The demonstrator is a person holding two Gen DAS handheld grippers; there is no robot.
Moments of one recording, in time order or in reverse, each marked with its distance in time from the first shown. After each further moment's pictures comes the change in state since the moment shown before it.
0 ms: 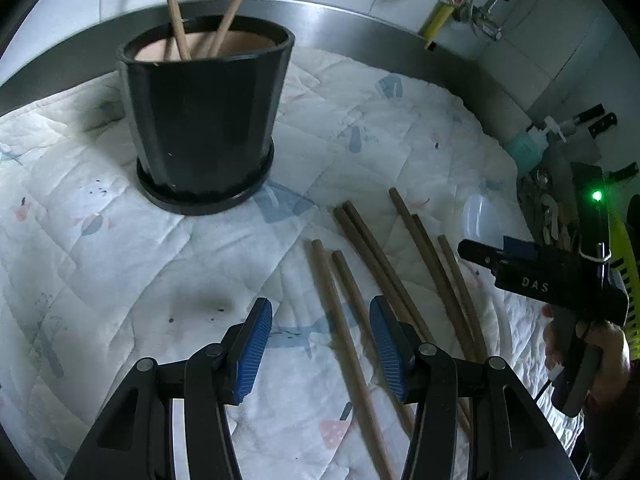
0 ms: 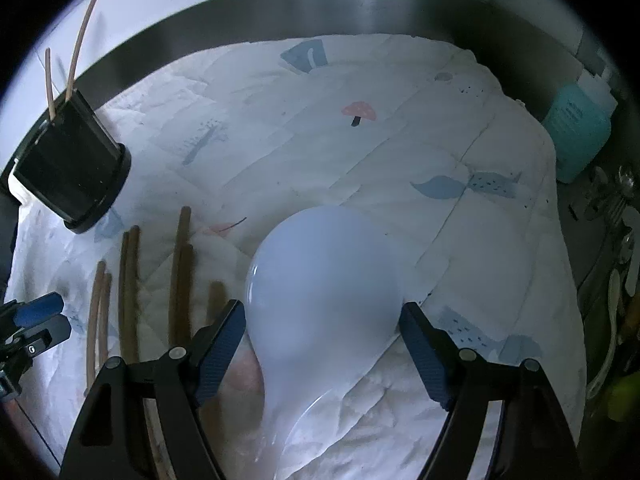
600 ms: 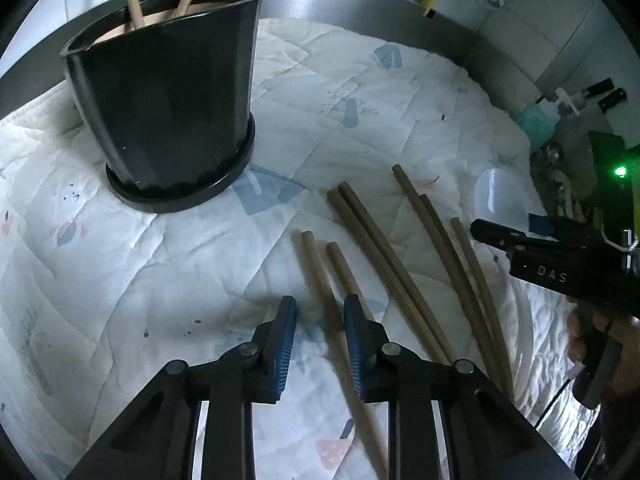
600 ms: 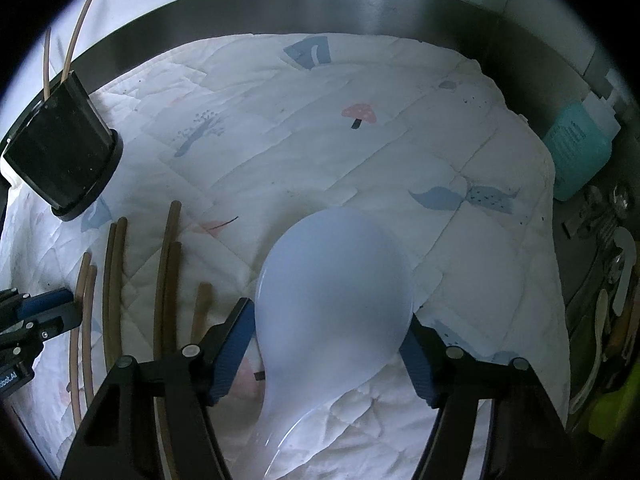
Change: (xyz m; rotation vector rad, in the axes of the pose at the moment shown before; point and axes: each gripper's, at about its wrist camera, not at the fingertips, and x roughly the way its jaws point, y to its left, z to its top) left arm 0.033 -0.015 0.011 0.051 0.080 0.053; right arm 0.008 0.005 0.006 -0.057 0.012 -0.052
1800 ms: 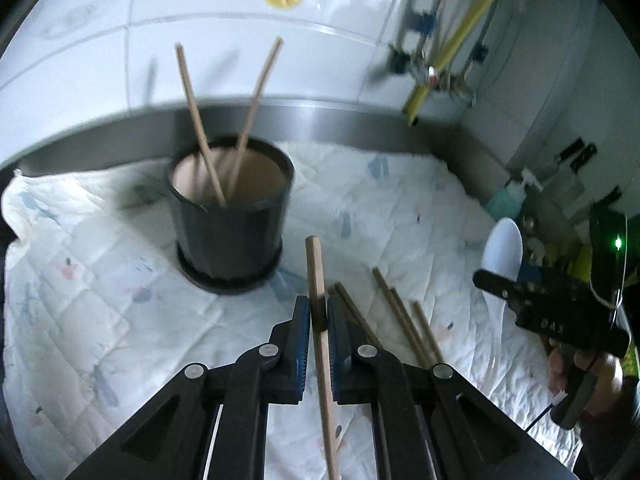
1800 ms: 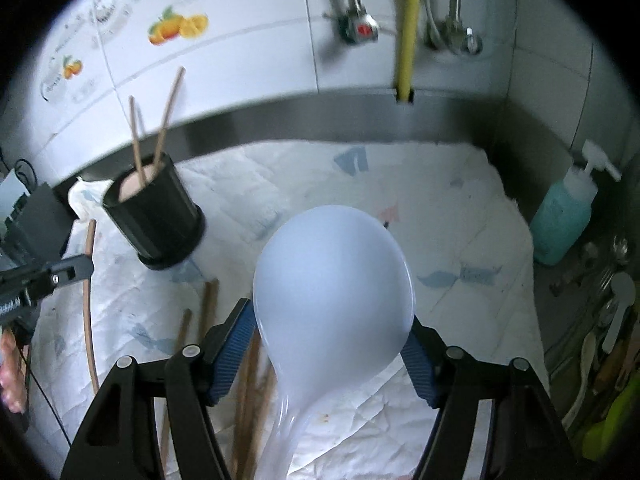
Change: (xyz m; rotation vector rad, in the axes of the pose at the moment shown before) left arm -0.130 0.016 -0.003 -0.046 -0.319 -0.021; right arm -0.090 -0.001 -0.004 -0.035 -0.292 0.157
